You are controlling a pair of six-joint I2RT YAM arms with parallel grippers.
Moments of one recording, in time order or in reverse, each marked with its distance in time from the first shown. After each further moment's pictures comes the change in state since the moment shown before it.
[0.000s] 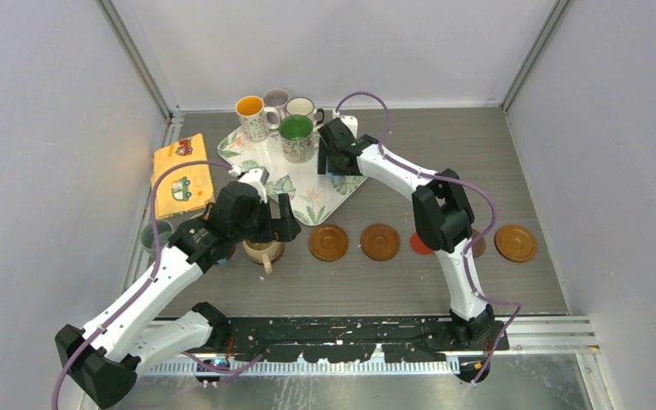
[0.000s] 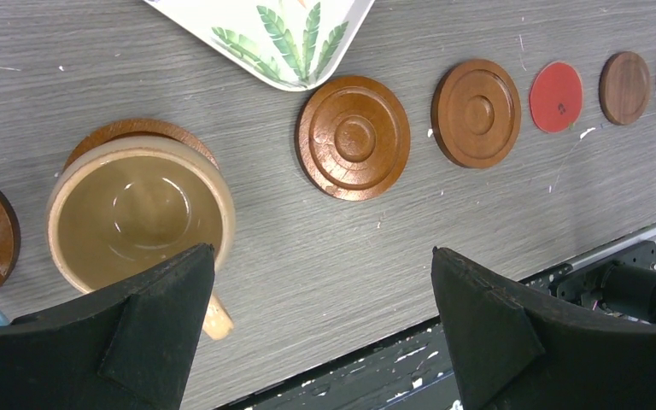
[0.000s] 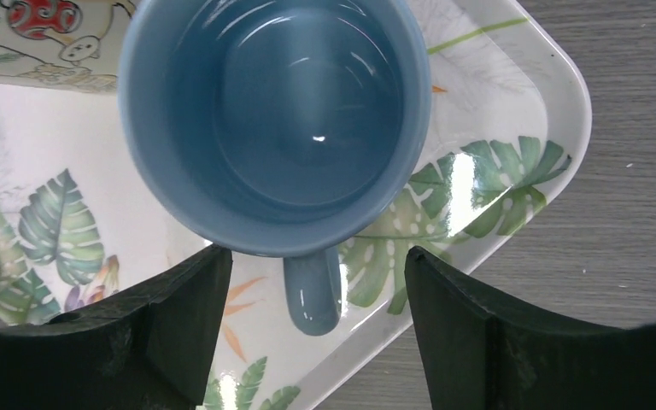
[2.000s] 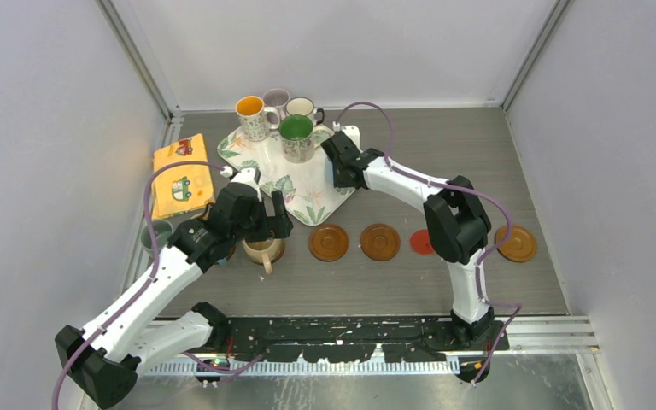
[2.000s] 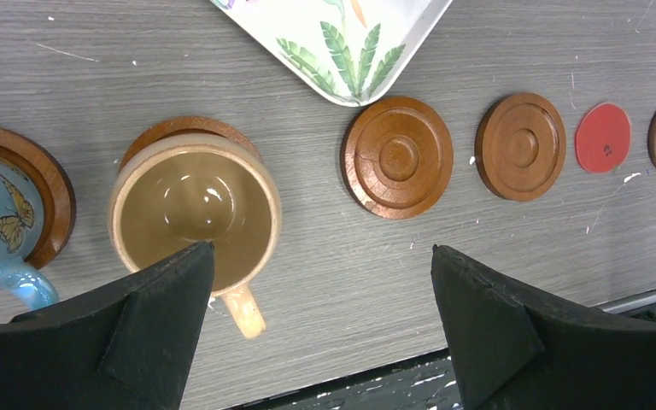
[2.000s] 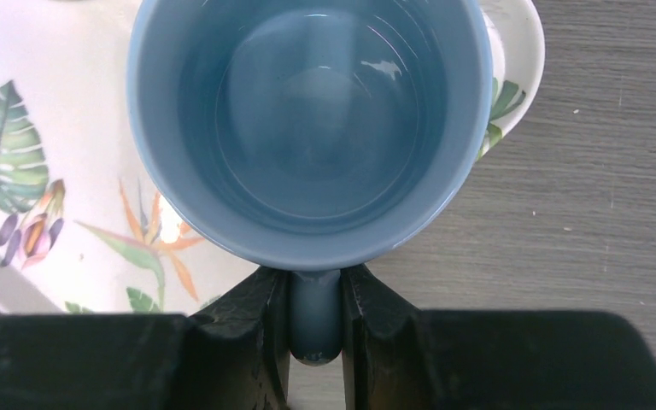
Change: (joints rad) left arm 0.006 -0.002 0.000 -0.031 -0.121 -0.035; right arm 0.037 -0.133 -0.225 0.077 0.066 -0.077
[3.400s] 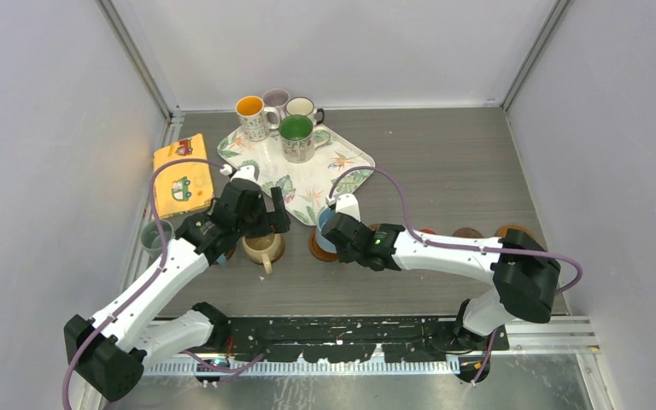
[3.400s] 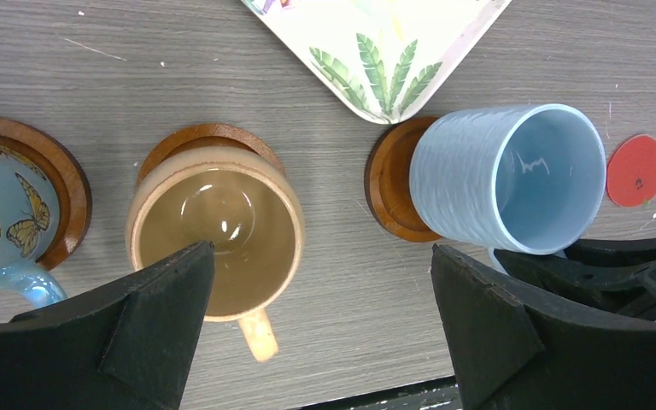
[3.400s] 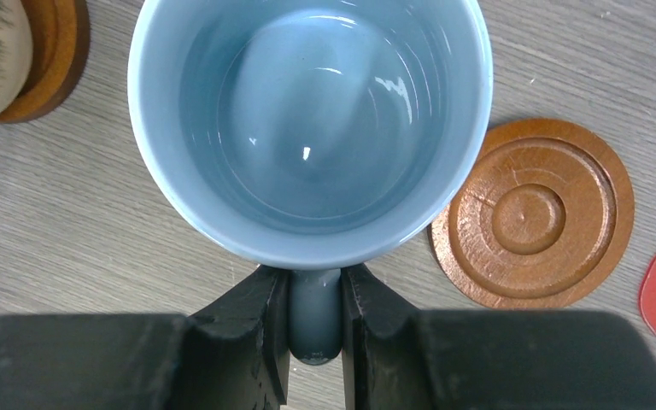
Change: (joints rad) left arm 0.040 0.065 -0.009 0.031 -0.029 -0.017; right arm 0.404 -0.559 -0.661 0.071 0.051 0.114
